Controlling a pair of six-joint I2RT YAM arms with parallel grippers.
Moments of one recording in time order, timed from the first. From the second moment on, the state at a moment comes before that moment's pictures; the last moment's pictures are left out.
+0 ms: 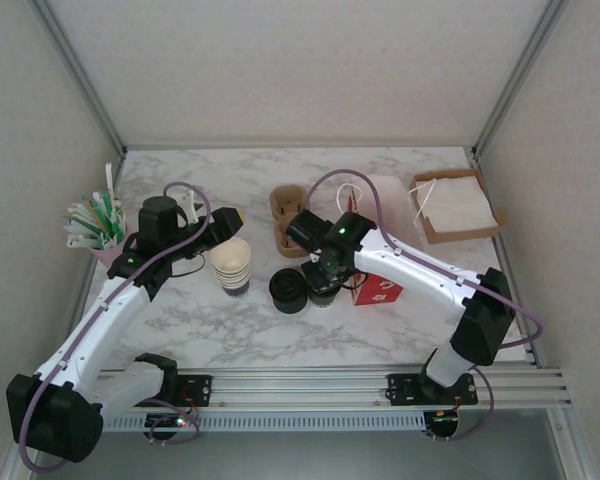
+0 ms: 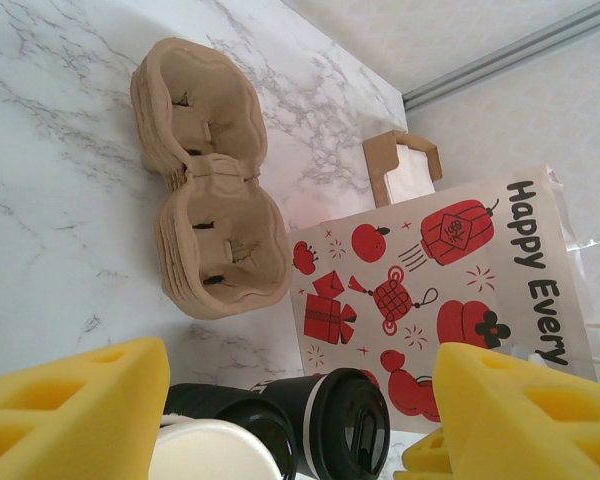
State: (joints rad) left arm -0.21 1.02 0.83 -0.29 0.46 -0.77; right arm 0.97 1.62 1.47 -1.23 0.10 0.44
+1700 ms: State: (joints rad) left arm -0.21 1.02 0.88 -0.32 0.45 -0.75; right arm 0.94 1.62 1.46 -1.20 0.03 0.46
